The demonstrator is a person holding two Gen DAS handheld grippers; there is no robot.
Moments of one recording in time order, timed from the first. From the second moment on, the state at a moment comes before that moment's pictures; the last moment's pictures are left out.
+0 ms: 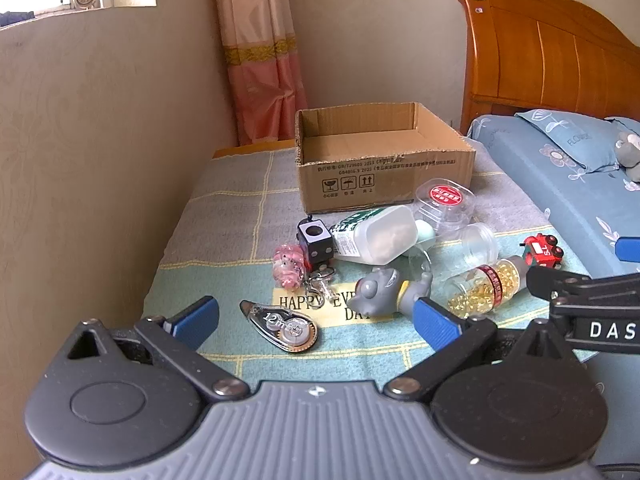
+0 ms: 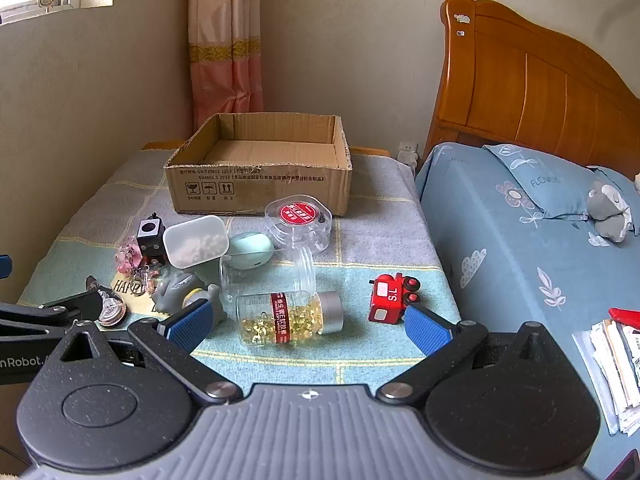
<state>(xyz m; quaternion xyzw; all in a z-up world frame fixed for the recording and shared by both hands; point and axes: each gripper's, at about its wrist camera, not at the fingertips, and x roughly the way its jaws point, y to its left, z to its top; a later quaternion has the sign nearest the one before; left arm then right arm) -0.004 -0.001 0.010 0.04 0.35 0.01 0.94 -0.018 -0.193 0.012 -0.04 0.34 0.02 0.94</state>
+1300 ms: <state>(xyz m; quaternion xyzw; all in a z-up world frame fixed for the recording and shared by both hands) 0.016 0.011 -0.010 0.05 0.36 -0.05 0.93 -0.013 -0.188 0.008 -0.06 0.31 0.06 0.95</state>
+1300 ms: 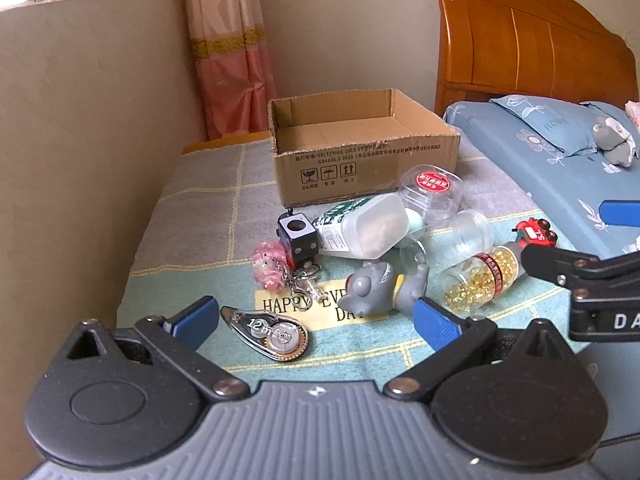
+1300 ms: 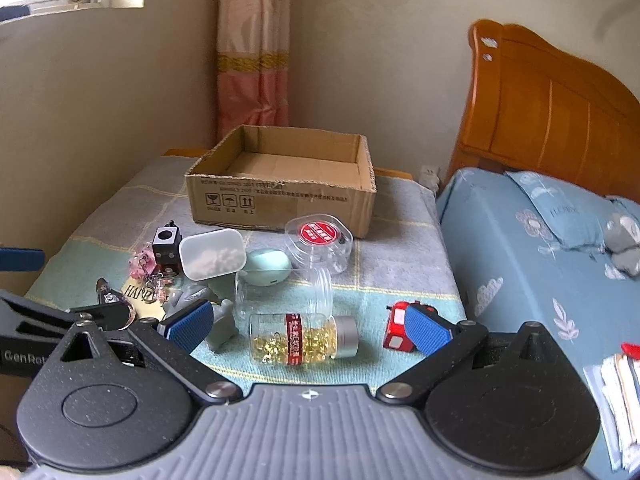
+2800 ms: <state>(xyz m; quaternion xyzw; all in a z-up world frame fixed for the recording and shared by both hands) 0.086 0.083 -0.101 0.08 0.40 -0.20 0.89 0.034 -0.205 -0.096 -0.07 0.38 0.12 0.91</state>
